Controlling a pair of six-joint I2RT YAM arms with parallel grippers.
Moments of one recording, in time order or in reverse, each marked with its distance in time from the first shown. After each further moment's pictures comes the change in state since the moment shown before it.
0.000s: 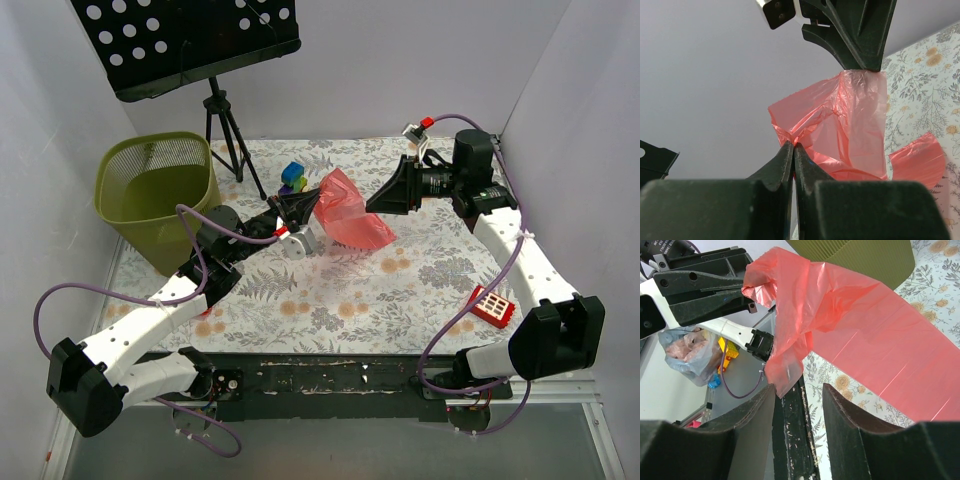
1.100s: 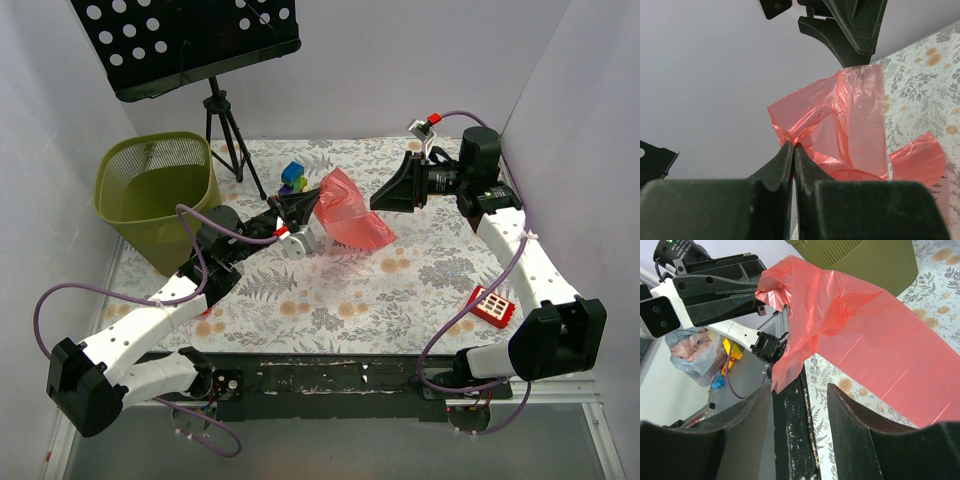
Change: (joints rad) left arm 0.000 0.000 0.000 0.000 0.000 0.000; right arm -0.030 -0.005 0.004 0.053 -0.046 0.051
